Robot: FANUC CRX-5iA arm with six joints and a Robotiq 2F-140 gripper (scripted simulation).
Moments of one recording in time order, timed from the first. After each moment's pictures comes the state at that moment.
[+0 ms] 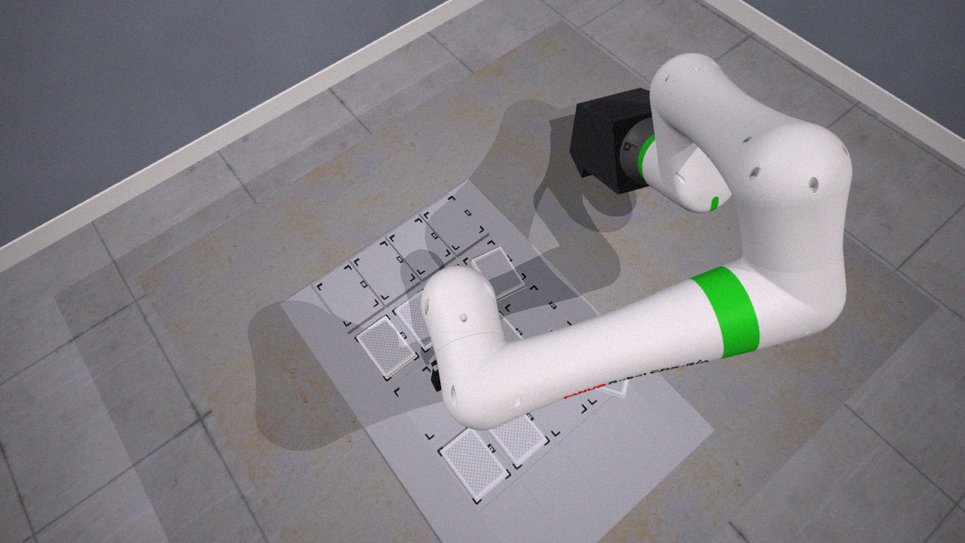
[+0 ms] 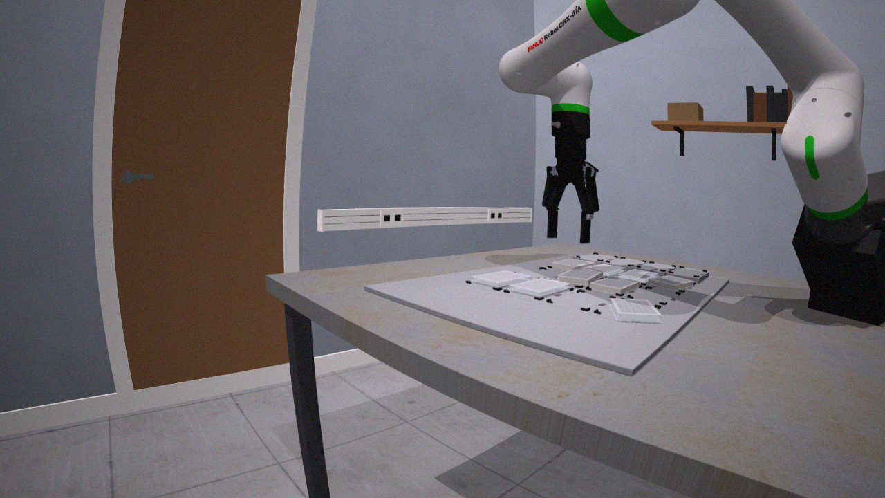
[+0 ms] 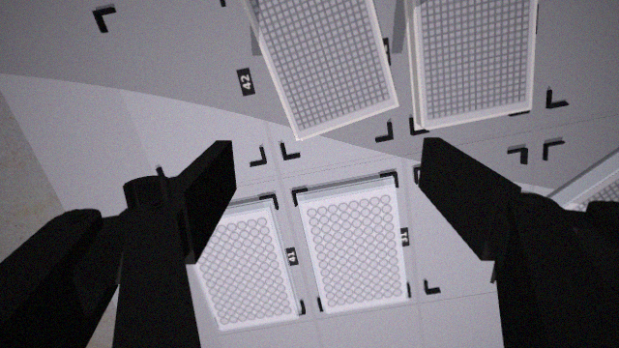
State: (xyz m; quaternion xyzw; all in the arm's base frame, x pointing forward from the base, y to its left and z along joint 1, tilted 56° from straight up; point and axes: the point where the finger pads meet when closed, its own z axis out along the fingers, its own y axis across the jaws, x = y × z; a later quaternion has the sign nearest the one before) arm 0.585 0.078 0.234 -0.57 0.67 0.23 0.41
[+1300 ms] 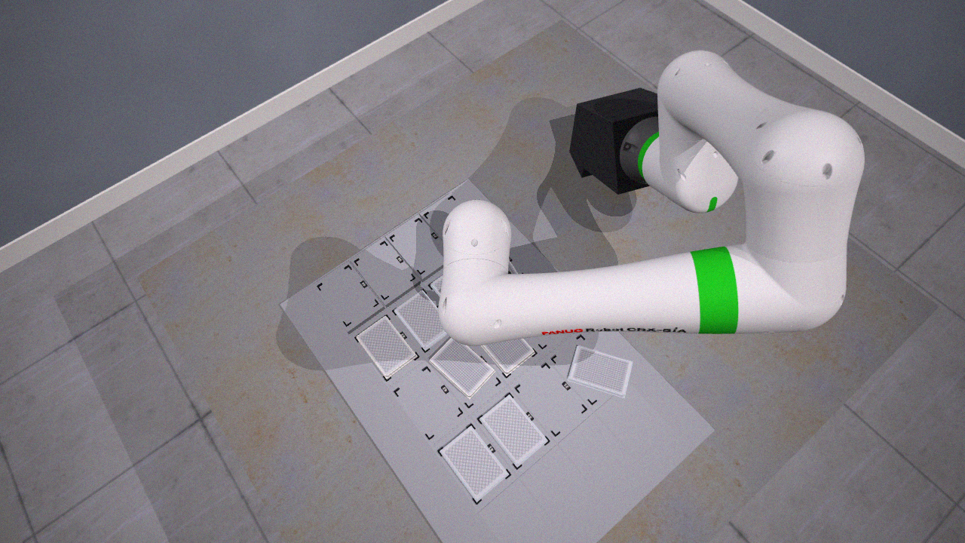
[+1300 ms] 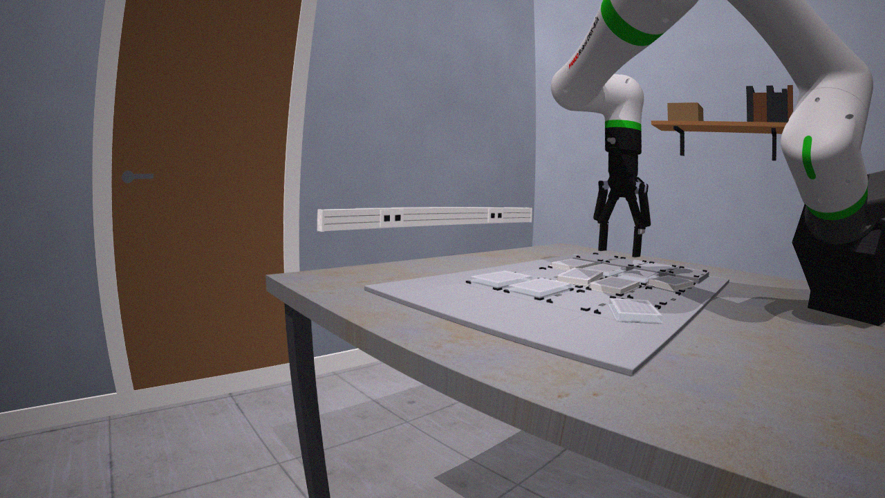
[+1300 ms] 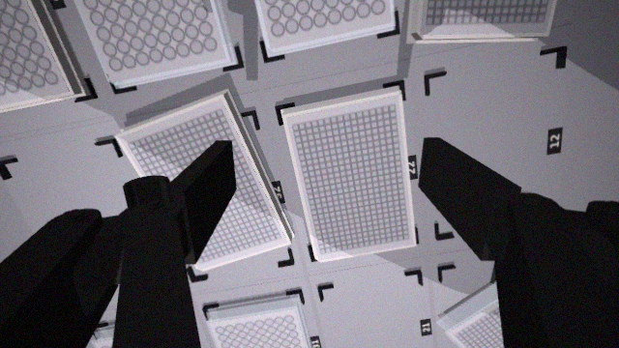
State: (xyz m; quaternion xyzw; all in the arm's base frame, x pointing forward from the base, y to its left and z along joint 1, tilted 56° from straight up) arm 0.512 0.056 0.123 -0.57 0.67 0.23 0.41
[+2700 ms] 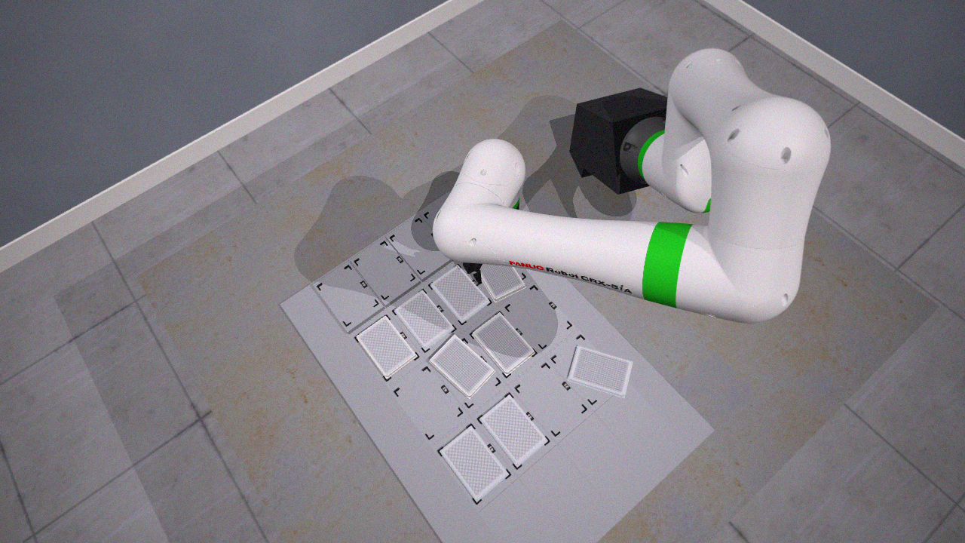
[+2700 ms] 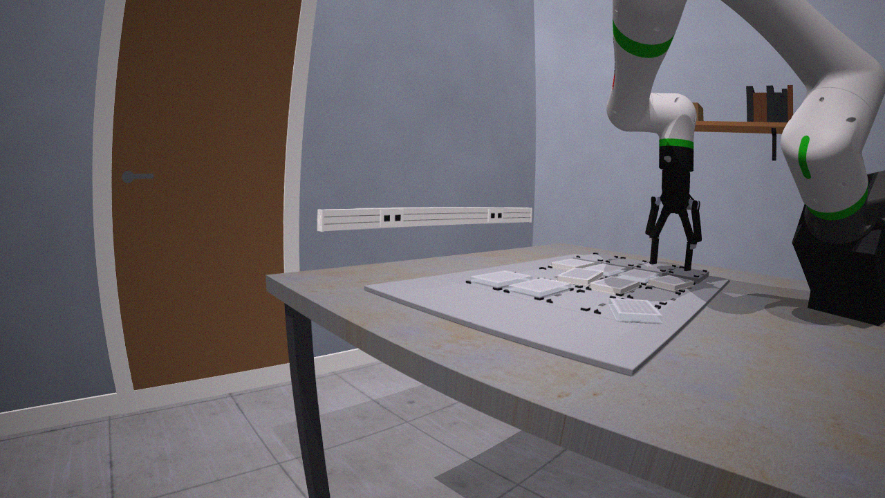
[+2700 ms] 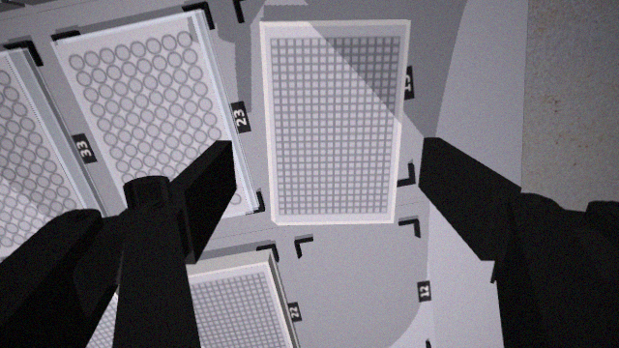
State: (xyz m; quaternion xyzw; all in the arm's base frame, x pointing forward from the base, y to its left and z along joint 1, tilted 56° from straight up) arm 0.430 0.031 -0.002 -0.57 0.67 0.23 0.41
